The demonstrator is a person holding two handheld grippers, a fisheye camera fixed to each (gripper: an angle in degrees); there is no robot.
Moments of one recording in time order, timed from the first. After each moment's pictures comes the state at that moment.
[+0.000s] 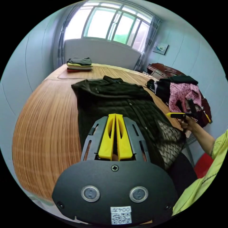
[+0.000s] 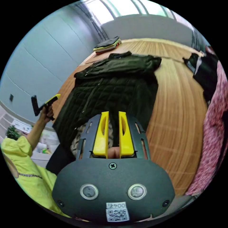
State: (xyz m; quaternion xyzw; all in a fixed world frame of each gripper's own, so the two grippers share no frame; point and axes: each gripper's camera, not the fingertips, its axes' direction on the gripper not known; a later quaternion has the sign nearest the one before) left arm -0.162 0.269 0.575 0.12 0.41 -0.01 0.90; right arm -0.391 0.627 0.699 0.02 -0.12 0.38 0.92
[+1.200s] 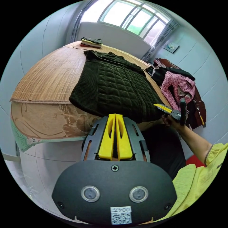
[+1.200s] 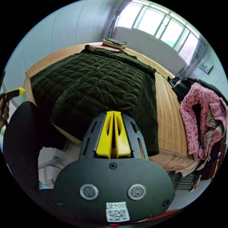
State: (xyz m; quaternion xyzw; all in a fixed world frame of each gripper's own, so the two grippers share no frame) left arm -0.125 0.423 0.488 0.01 0.42 -0.08 0.90; right arm -0.638 0.577 0.717 -0.03 0.16 0.28 0.95
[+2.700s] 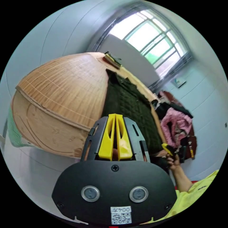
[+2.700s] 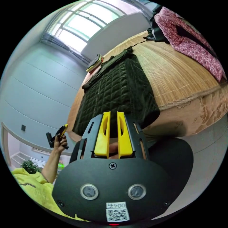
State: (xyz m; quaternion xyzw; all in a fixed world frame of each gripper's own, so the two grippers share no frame) left arm -0.215 0.396 0.544 0.07 0.50 -0.25 0.83; right arm -0.553 0.714 0.677 0.16 -0.12 0.55 0.81
